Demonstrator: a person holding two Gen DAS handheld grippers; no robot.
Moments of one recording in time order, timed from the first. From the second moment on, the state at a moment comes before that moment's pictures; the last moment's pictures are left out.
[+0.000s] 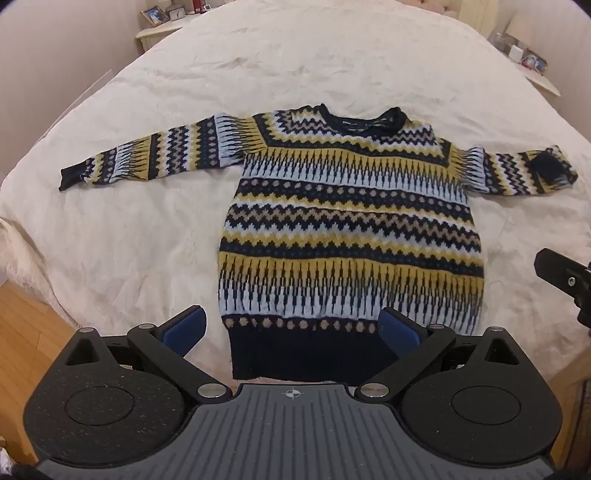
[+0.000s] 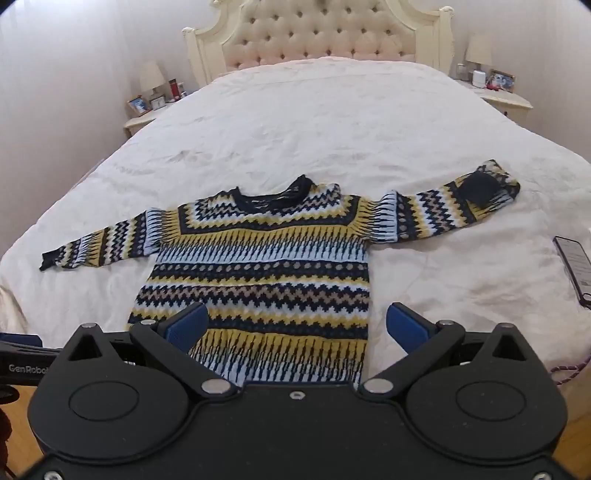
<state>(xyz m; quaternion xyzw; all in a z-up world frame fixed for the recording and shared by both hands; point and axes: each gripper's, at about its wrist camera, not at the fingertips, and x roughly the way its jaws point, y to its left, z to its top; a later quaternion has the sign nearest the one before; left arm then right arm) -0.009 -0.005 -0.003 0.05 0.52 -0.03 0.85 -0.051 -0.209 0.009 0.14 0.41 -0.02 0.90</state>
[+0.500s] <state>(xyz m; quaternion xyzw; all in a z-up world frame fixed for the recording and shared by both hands) -0.011 -0.002 -0.008 0.04 0.53 -0.03 0.85 -0.050 -0.200 -0.004 0.16 0.45 0.00 0.88</state>
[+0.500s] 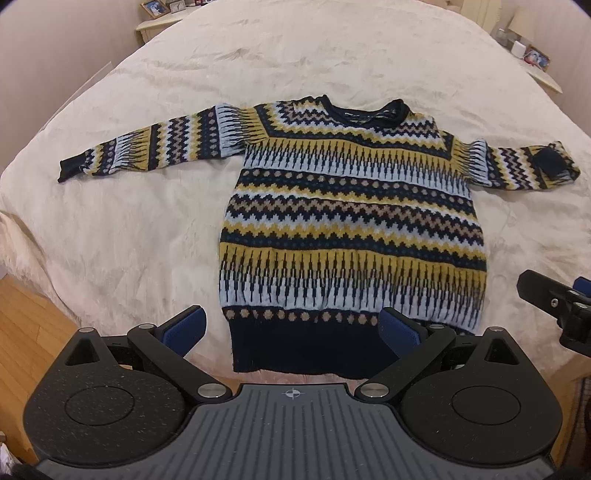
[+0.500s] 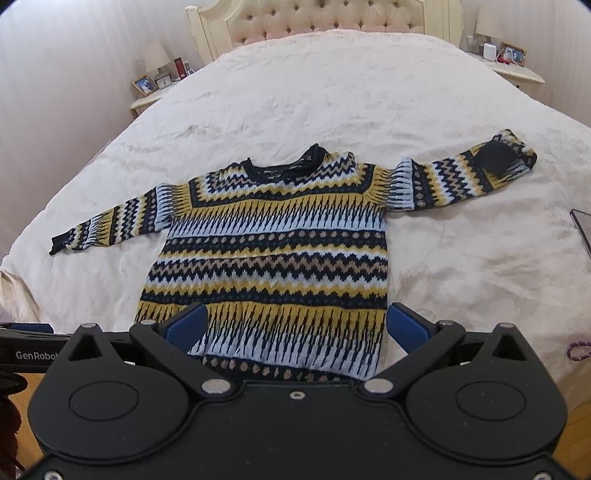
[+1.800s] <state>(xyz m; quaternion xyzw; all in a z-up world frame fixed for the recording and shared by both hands) -0.002 0.006 -0.017 0.03 0.55 -0.02 0.84 -0.039 -0.188 -0.011 0.16 0.47 0.02 0.87</state>
